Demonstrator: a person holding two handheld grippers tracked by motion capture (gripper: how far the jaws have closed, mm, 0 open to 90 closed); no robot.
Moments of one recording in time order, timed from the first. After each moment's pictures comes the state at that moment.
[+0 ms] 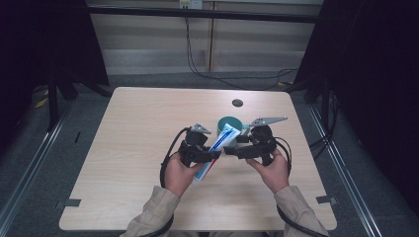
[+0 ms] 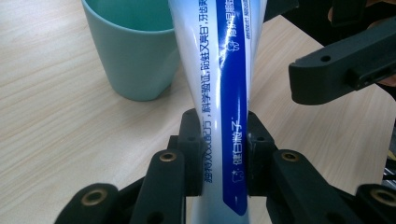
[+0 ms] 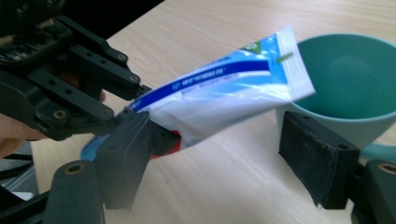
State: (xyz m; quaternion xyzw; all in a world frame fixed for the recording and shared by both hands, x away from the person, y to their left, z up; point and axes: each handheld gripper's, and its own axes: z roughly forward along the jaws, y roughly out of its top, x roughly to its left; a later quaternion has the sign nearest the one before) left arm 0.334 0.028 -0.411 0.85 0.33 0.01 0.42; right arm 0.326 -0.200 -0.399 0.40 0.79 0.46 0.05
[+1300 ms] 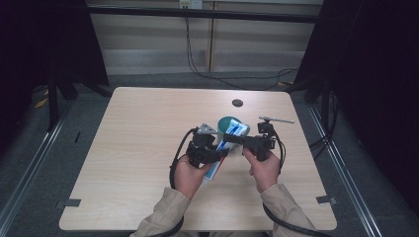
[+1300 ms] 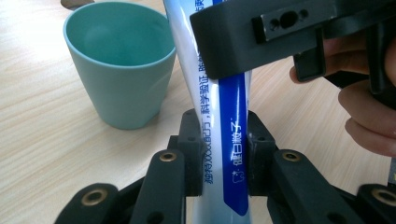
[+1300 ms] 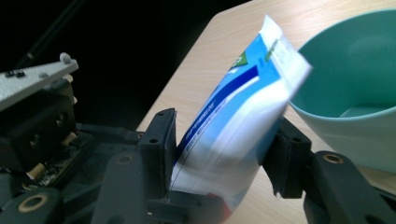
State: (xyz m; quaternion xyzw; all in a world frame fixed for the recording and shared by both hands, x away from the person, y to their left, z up) left arm 0.326 0.008 -0.408 0.83 0.33 0.03 0.45; right arm 0.337 -0.207 -0.414 0.53 0.63 0.56 -0.08
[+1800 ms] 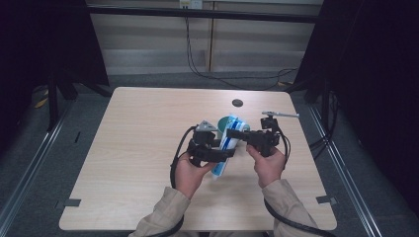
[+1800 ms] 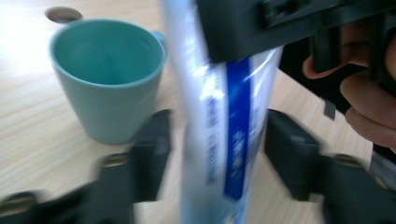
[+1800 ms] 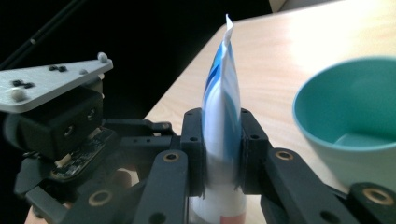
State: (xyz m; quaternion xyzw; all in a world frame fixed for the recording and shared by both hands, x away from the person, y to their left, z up) left arm 0.328 0.014 -0.401 0.81 0.32 0.03 0.49; right arm 0.332 -0.211 -0.386 0.48 0.66 0.57 -0.03
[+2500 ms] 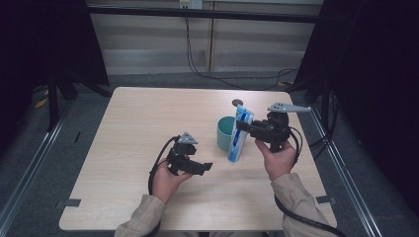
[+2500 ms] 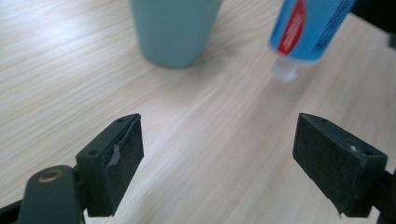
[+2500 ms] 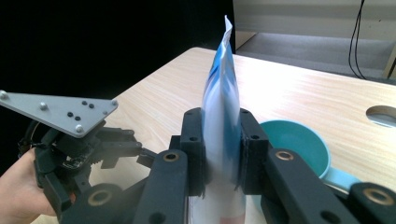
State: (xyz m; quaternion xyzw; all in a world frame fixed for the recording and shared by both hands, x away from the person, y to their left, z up) left arm 0.334 0.069 -0.454 0.85 0.32 0.04 0.41; right arm 0.323 -0.219 -0.352 0.42 0.72 0.54 0.13
